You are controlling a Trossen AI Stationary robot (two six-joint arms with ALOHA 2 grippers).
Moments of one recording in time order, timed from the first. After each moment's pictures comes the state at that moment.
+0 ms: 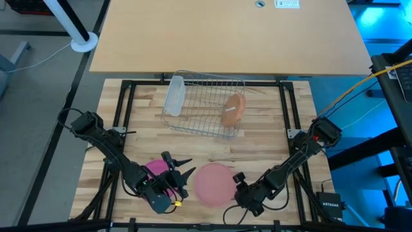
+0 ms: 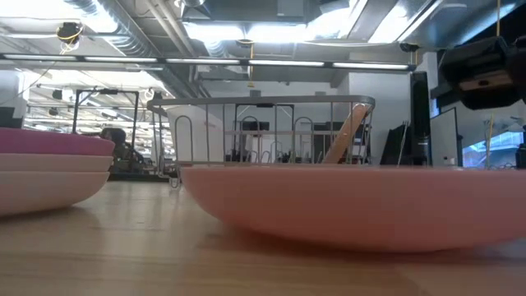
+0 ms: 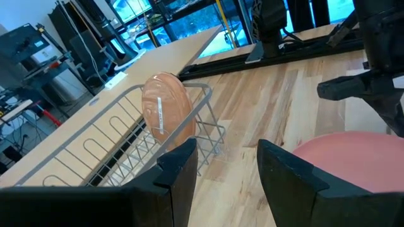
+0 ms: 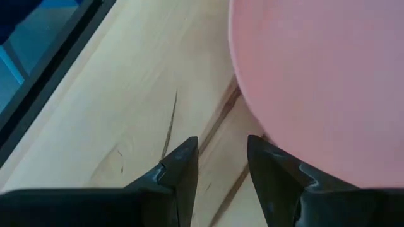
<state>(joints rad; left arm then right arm) -0.72 1.71 1.23 -0.28 -1.26 -0.31 0.75 1.78 1.00 -0.28 0.15 0.18</state>
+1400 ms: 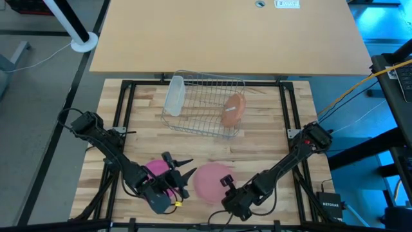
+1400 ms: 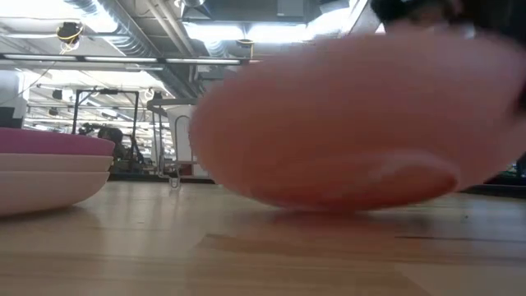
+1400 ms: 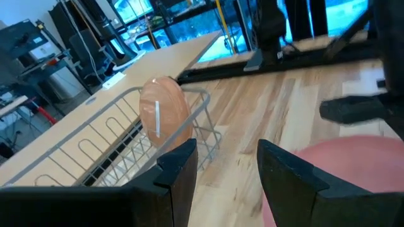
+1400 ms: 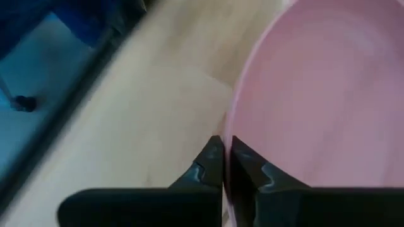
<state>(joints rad) -0.72 1.71 1.24 -0.22 -1.26 -0.31 0.70 1.91 1.31 -0.45 0.16 0.09</state>
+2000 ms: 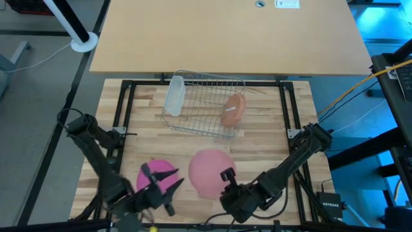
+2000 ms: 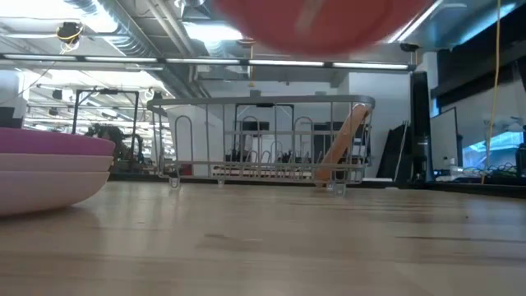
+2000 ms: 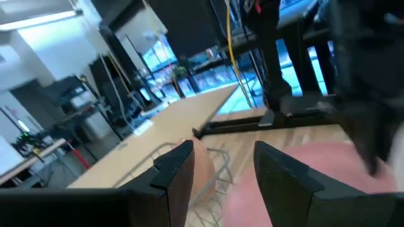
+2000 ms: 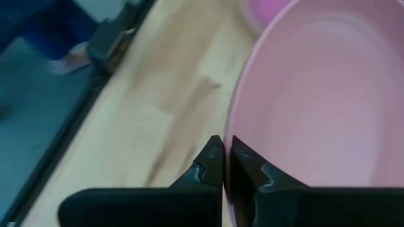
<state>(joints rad) -0.92 1.71 1.46 -0.19 -1.56 -0.02 0.70 1.91 1.80 -0.98 0.35 0.11</state>
